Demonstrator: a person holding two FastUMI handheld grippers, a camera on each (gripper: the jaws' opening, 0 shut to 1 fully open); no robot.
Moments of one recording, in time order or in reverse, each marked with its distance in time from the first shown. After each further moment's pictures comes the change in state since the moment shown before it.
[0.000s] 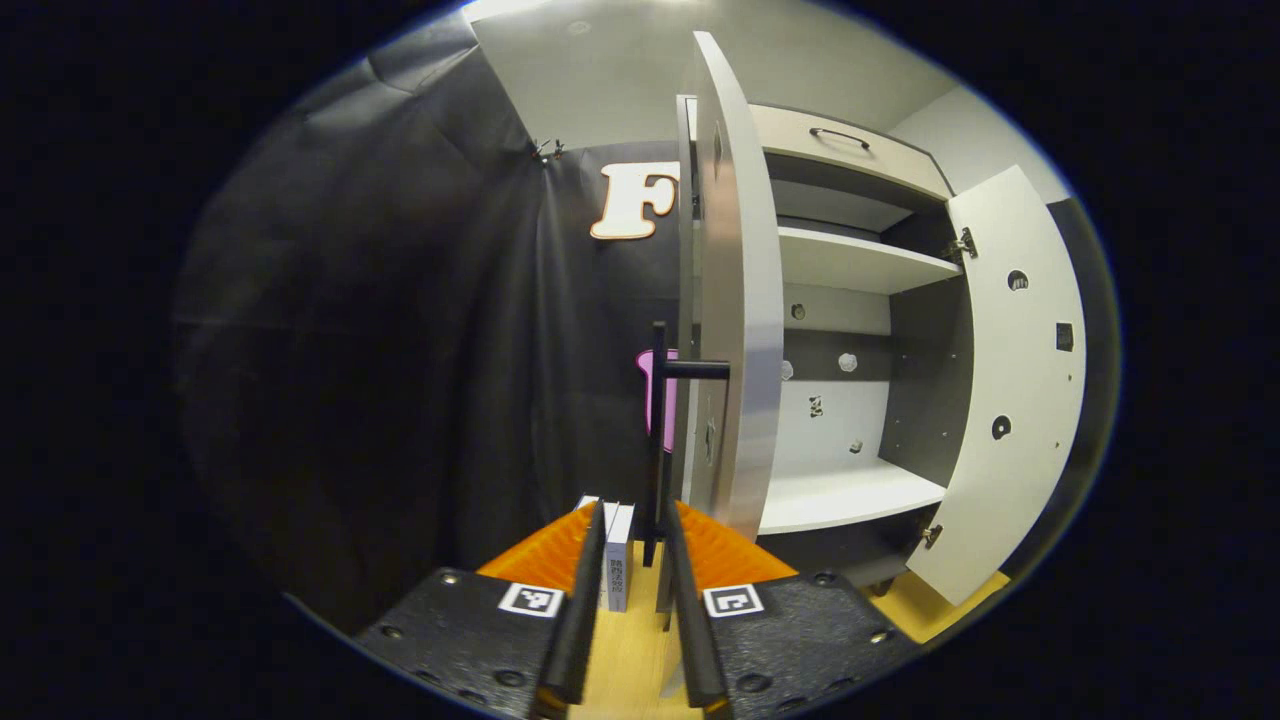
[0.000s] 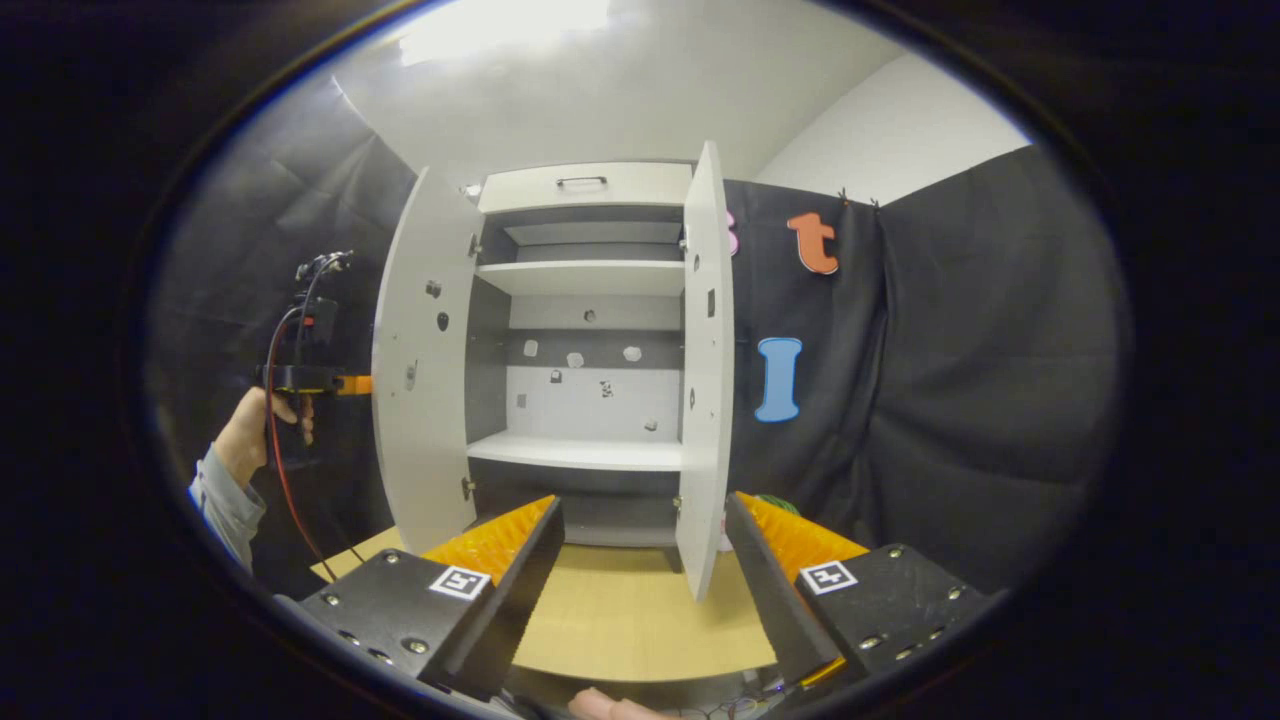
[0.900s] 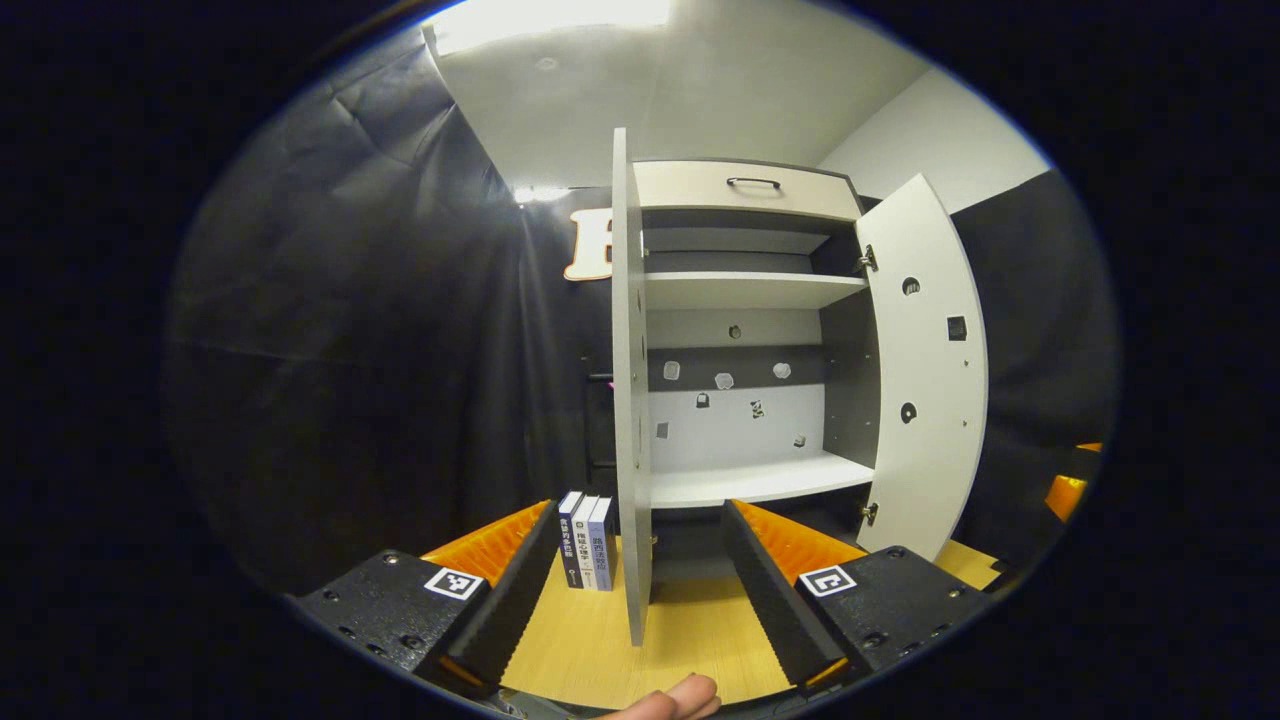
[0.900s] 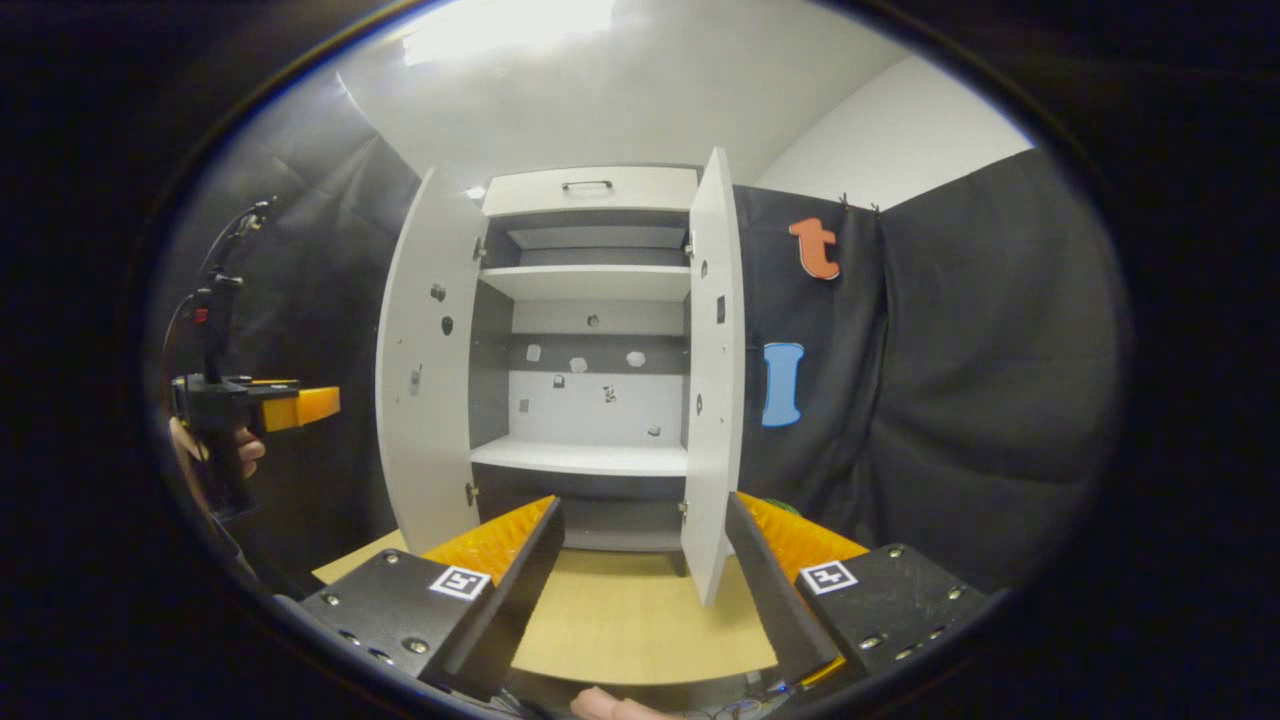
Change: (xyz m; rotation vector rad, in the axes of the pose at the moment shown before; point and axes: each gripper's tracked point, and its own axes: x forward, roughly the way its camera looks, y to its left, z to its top) left arm -0.166 -0.064 0.009 0.061 -0.063 -0.064; right arm -0.004 0.012 0.015 -0.001 -0.032 -0.008
